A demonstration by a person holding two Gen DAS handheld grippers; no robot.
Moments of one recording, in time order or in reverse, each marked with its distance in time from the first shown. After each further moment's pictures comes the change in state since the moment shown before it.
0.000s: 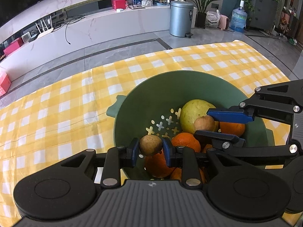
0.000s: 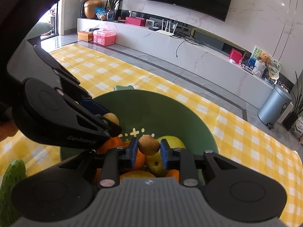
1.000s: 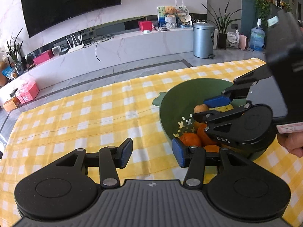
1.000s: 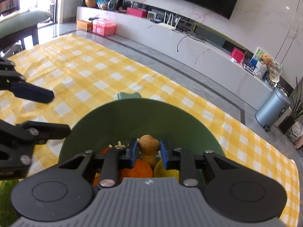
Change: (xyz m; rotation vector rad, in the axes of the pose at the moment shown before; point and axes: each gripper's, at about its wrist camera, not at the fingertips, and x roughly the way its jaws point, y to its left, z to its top) left arm -0.061 0.015 -0.046 -0.041 -0.152 0.166; right arm 0.035 0.023 0.032 -0.056 0.070 -0.040
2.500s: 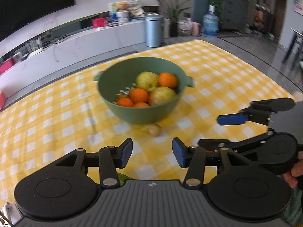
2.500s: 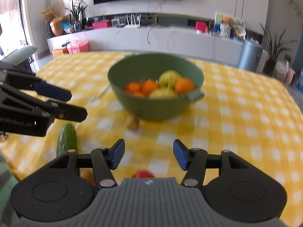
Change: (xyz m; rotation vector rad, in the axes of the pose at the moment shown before) left arm -0.085 -0.048 -0.057 0.156 0.044 -0.273; right arm -0.147 0.046 -0.138 0.390 -0.014 -0.026
